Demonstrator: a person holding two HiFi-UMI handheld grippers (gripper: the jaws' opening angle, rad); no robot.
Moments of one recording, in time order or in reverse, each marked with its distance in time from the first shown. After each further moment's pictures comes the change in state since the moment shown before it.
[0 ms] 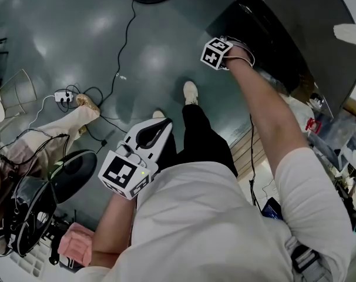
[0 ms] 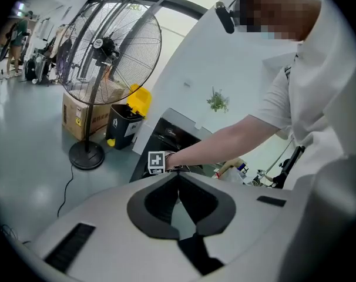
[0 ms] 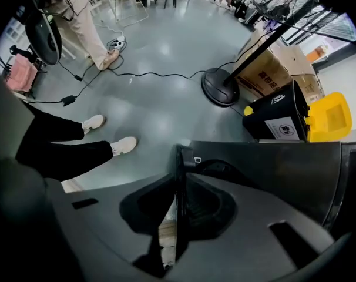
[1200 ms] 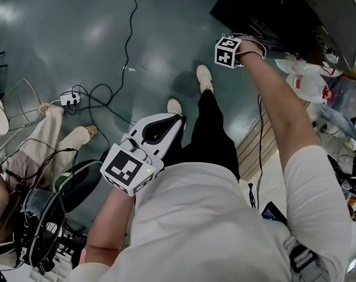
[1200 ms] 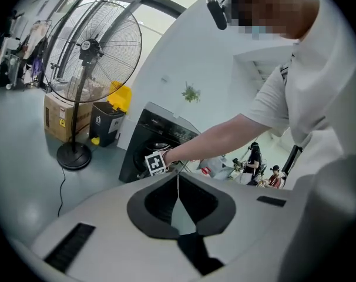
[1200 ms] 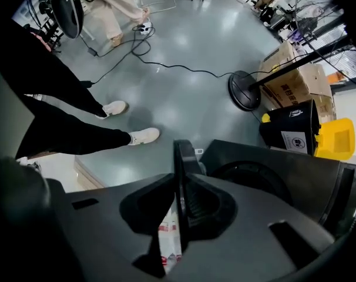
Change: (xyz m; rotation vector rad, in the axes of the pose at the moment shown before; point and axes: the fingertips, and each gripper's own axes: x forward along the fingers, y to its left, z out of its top) left arm -0.114 -0.005 -0.087 0.139 0.055 -0.189; right arm -0.022 0.152 -0.006 -0.146 0.068 0.031
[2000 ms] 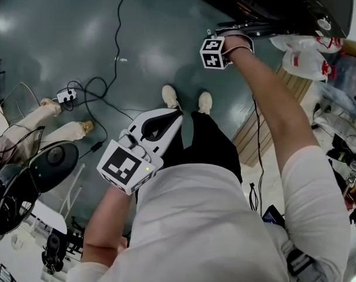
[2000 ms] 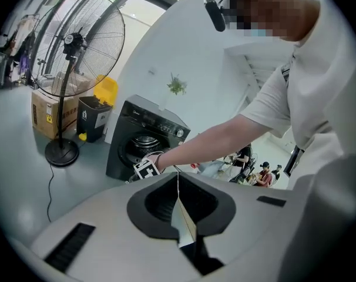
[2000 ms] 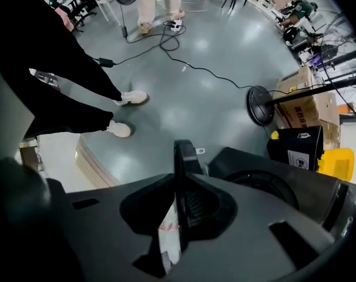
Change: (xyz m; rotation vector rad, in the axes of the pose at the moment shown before) left arm 0.026 -0.089 -0.029 0.041 0.050 -0.070; right arm -0.008 0.093 -0.025 -0.186 -0.019 -0.037
